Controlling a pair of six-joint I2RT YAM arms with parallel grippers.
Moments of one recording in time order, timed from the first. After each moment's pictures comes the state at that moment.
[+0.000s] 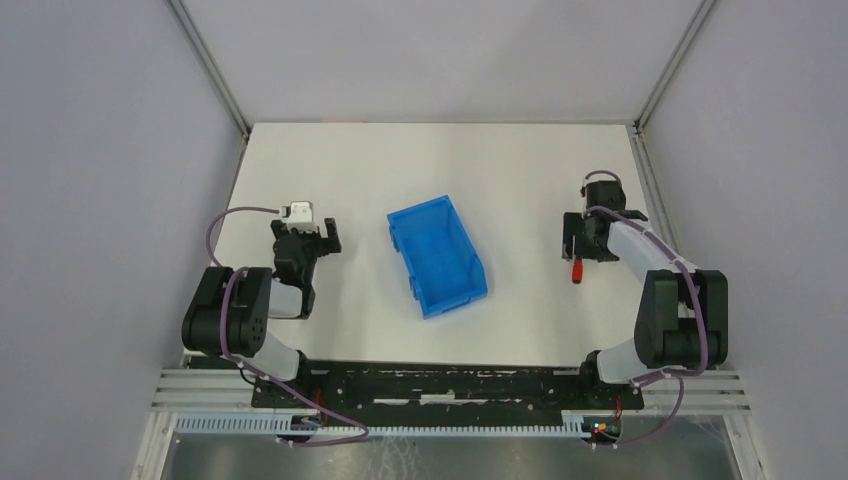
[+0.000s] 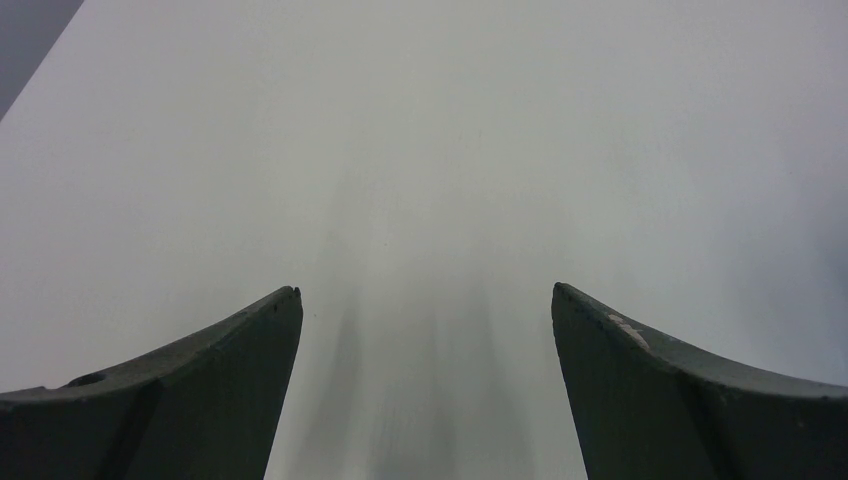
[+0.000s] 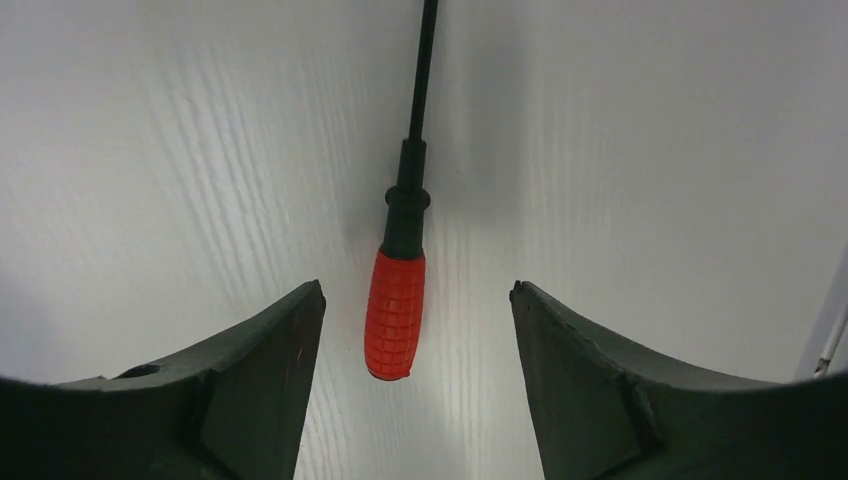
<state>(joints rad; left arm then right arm) -0.03 1.55 0.26 1.11 -0.07 0.00 -0.01 1.46 0.92 -0.54 0.14 0.06</state>
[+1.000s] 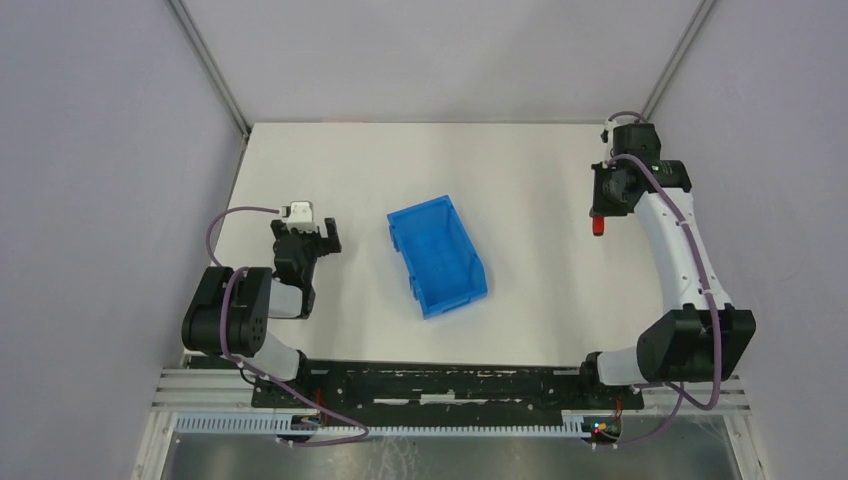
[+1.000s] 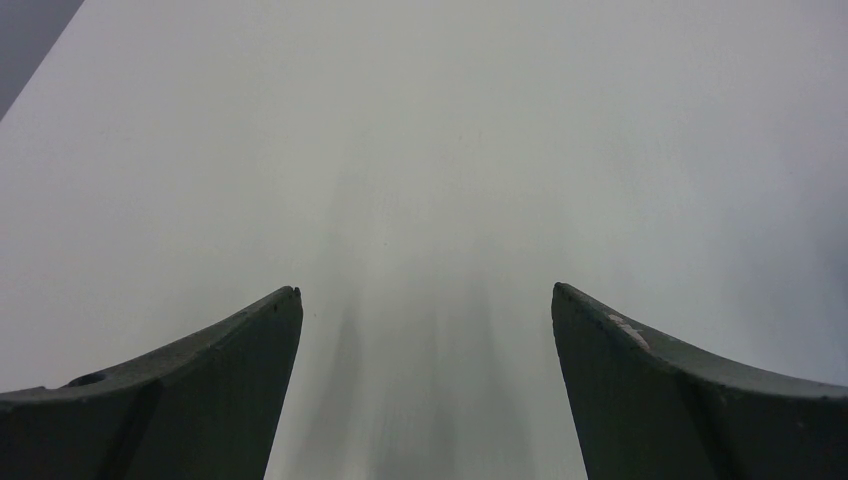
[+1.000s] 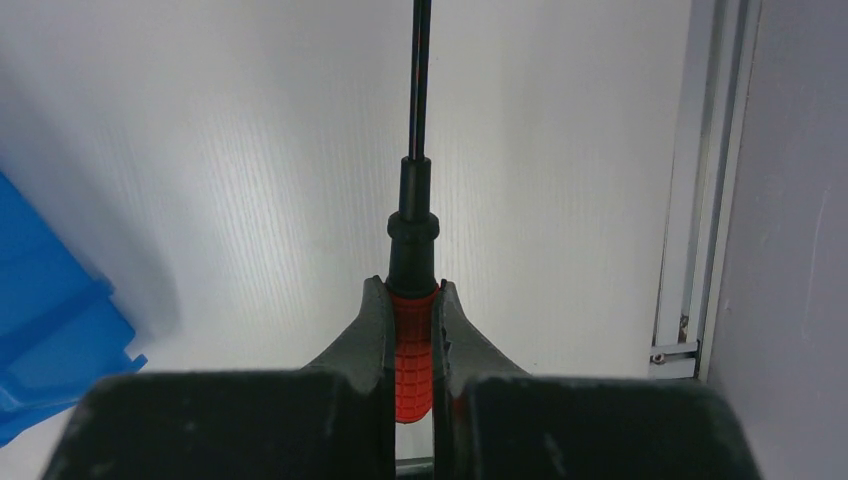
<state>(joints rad) -0.03 1.55 0.25 1.11 -0.07 0.00 -0.02 1.42 1.40 -0.97 0.09 0.04</state>
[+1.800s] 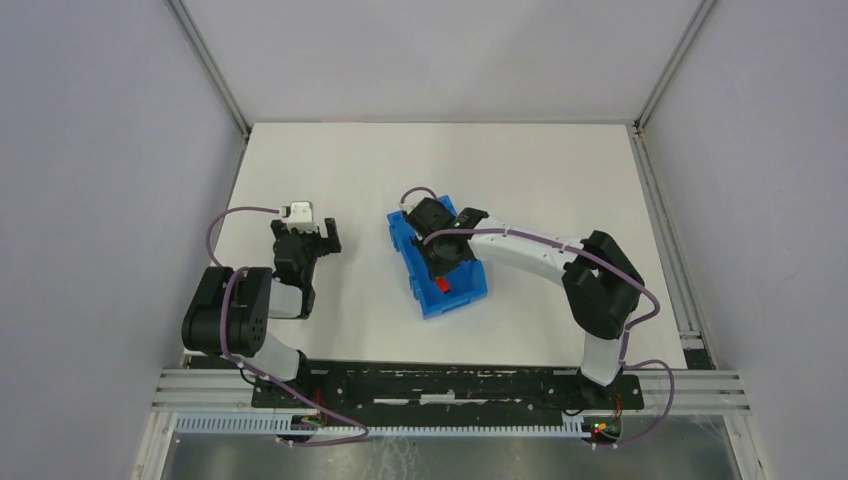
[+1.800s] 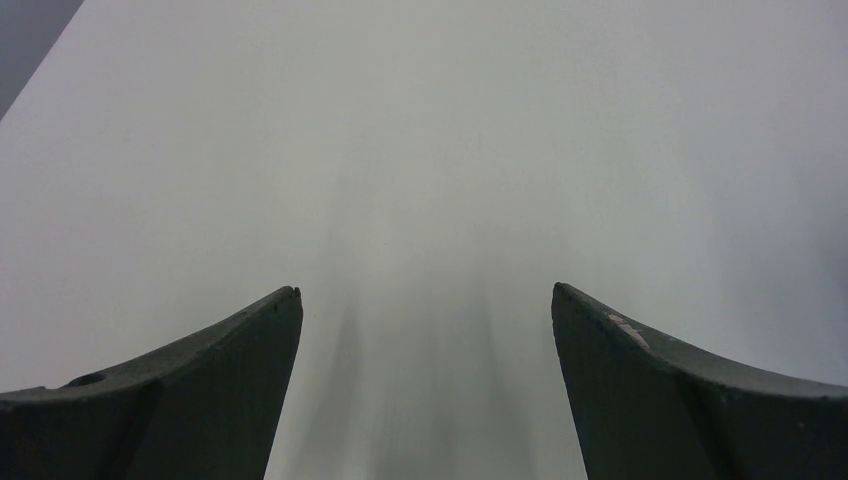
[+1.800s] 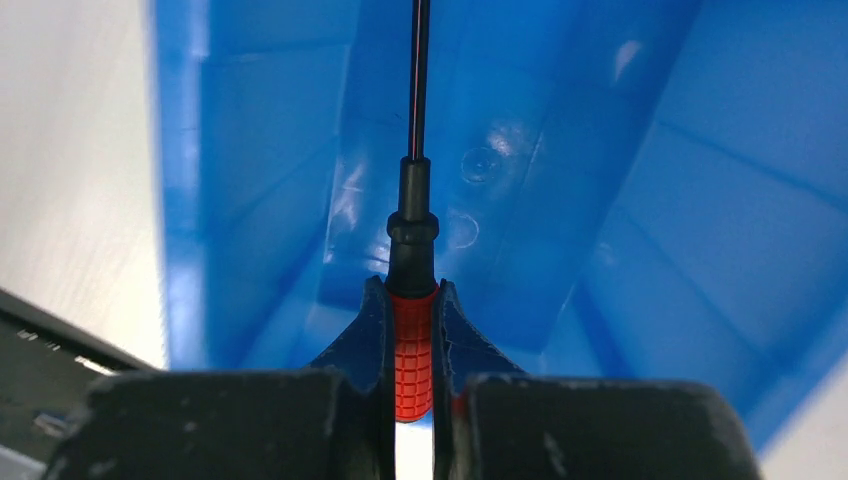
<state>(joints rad) -0.03 1.55 0.25 1.11 -0.07 0.00 0.90 1.83 1.43 -0.70 0.09 0.31</state>
